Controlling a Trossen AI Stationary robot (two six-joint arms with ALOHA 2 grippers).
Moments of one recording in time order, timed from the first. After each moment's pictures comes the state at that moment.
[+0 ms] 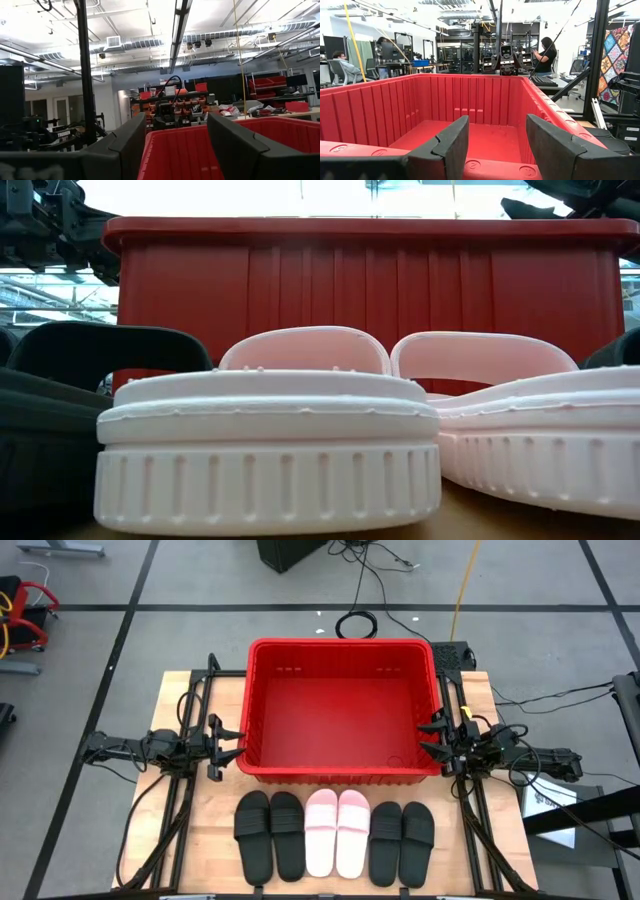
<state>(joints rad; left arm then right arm) -0.14 0.01 0.03 0.13 -0.24 0.02 -0.07 0.02 0.01 0.44 -0.05 0.15</state>
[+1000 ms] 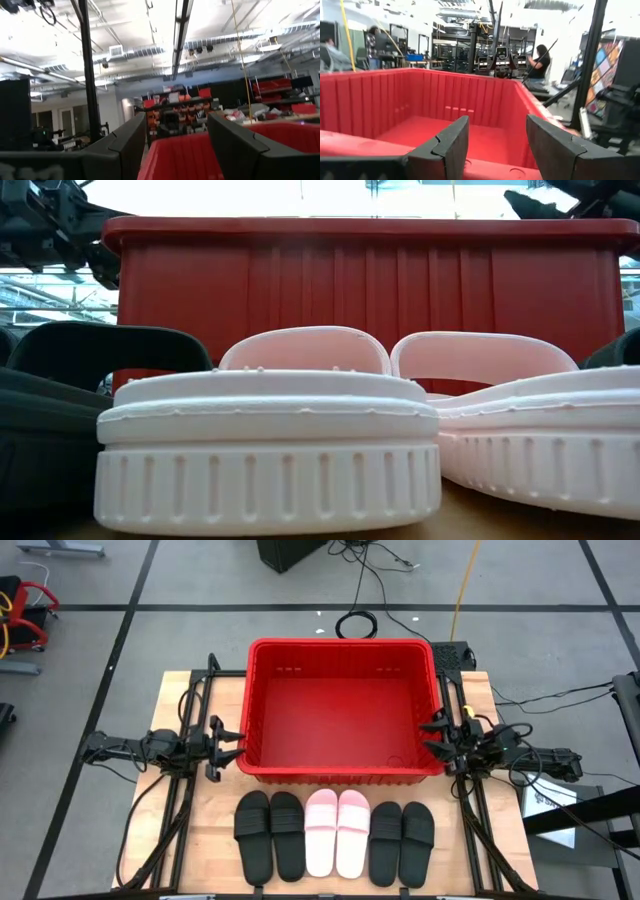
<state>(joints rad) -0.14 0.01 0.03 0.15 -0.22 -0.10 -0.07 0.02 0.01 0.50 -0.05 0.20</state>
